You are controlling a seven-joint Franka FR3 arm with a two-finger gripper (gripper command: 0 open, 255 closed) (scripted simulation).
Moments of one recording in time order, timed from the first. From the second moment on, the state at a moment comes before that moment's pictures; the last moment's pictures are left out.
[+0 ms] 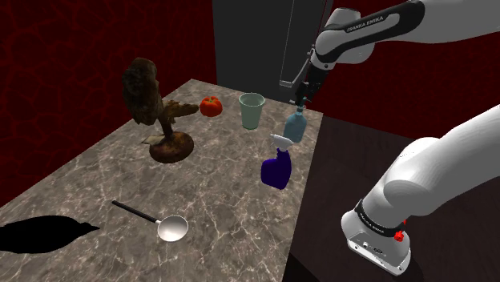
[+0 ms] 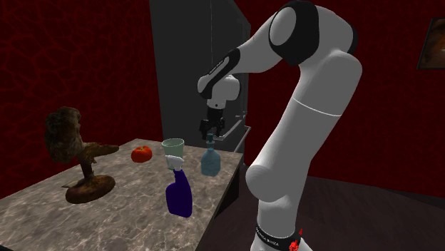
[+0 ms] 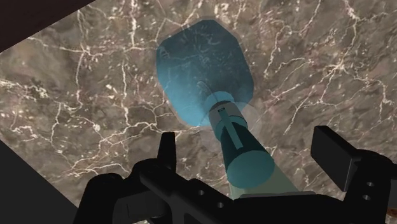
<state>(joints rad) -0.04 -0.33 -0.37 -2.45 0.03 2.24 -0.37</state>
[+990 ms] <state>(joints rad) -0.04 -0.35 -0.37 -2.43 0.02 2.19 -0.36</state>
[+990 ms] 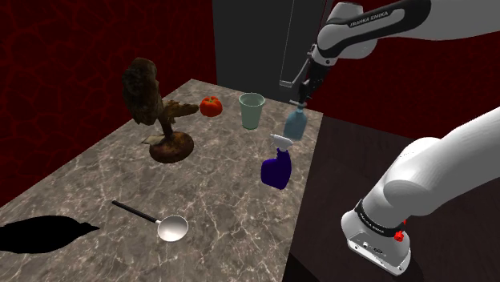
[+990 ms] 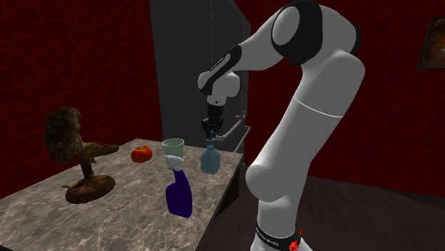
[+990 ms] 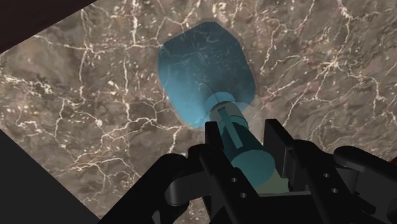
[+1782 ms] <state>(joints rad) -0.04 -0.40 -0.34 -2.31 0.01 2.03 -0.33</state>
